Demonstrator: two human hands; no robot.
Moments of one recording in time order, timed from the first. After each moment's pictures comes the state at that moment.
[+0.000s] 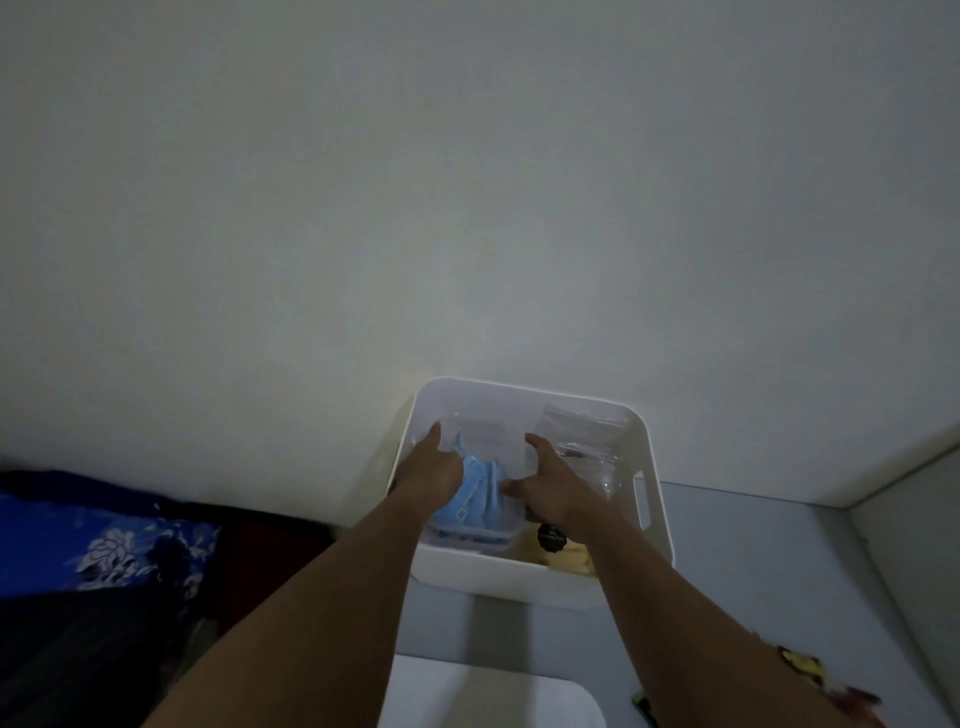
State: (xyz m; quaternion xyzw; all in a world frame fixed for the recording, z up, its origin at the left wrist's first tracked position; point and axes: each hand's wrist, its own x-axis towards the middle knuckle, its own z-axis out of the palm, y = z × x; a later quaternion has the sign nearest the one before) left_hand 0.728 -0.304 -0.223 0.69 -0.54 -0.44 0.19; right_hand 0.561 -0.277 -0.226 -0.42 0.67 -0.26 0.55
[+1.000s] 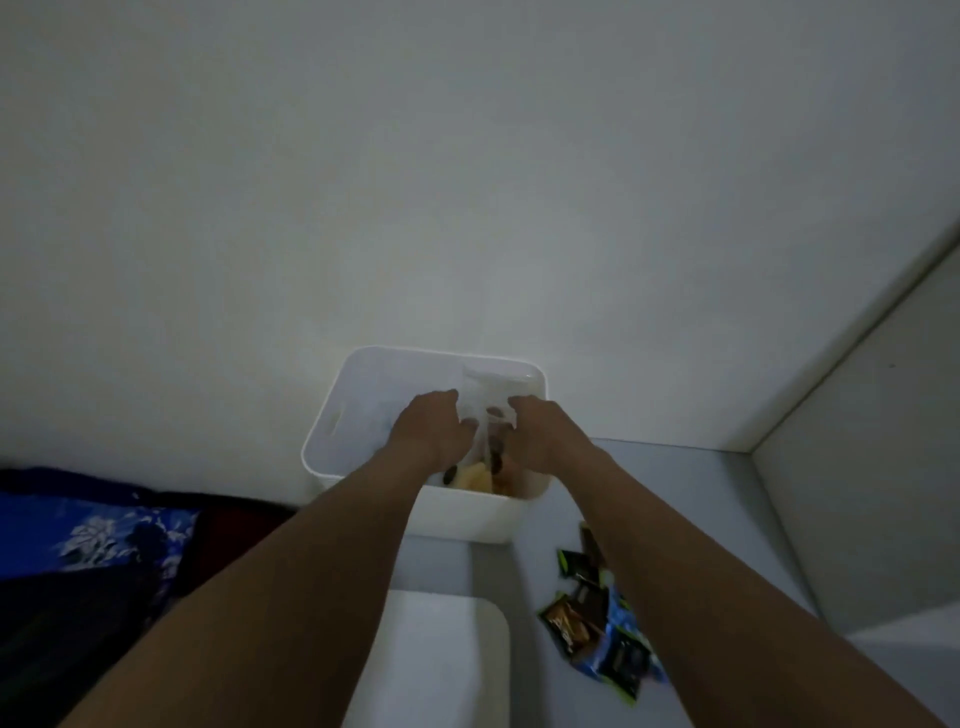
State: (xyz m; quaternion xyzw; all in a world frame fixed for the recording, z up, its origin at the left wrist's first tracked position) left_hand 0.622 -0.221 -0.157 0.63 -0.73 -0.26 0.10; right_hand 0.472 -0.194 -0.141 -0.66 0.70 -0.09 0.26
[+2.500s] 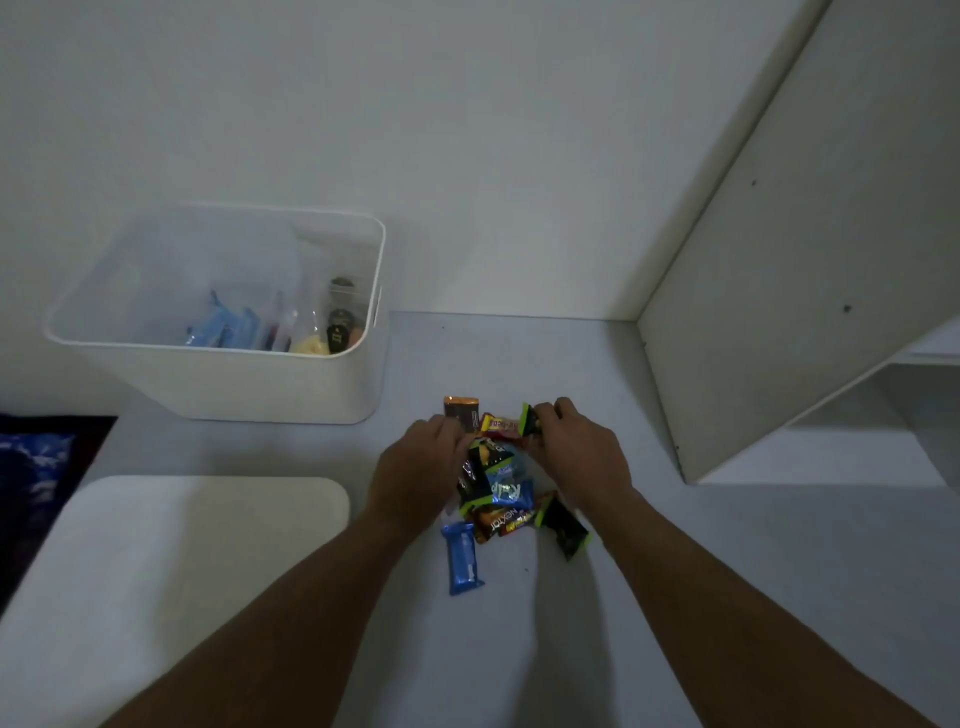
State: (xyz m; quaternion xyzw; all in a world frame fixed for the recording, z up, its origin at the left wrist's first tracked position) left_hand 0.453 -0.069 -0.336 0.48 -0.85 -0.05 0.20; right_hand 0.251 -0.039 -0.302 -0.71 0.71 0.00 0.01
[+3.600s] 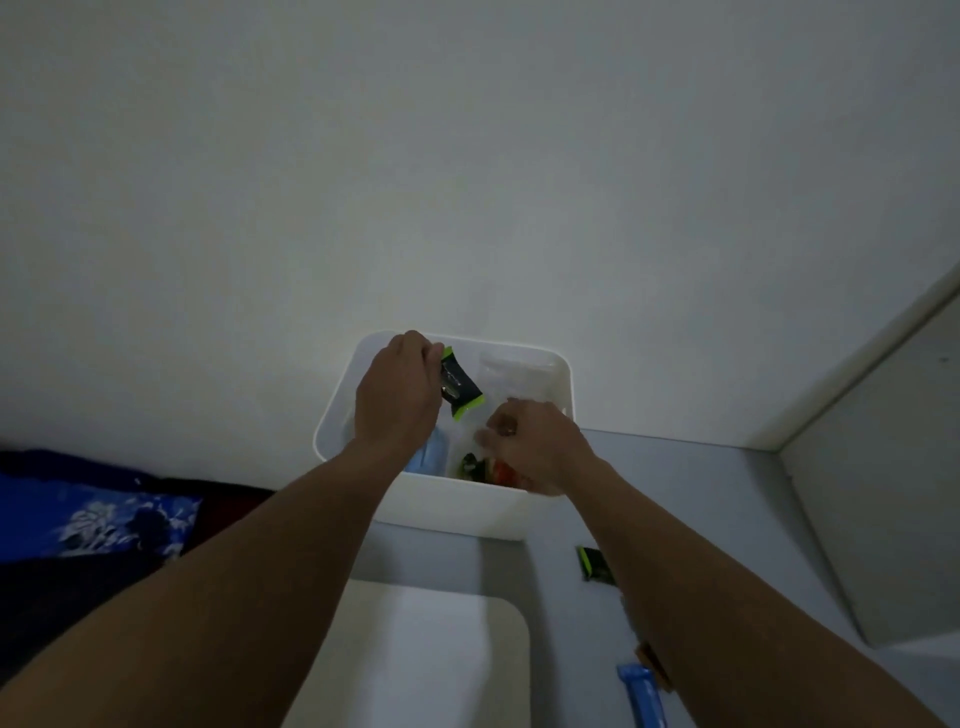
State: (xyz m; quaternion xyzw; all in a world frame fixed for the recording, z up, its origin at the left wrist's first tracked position) left_hand 0.666 -0.245 -0.176 0.61 -0.69 -0.07 0.38; right_hand 0.490 -0.209 -0.191 -0.69 0.67 -0.14 0.23
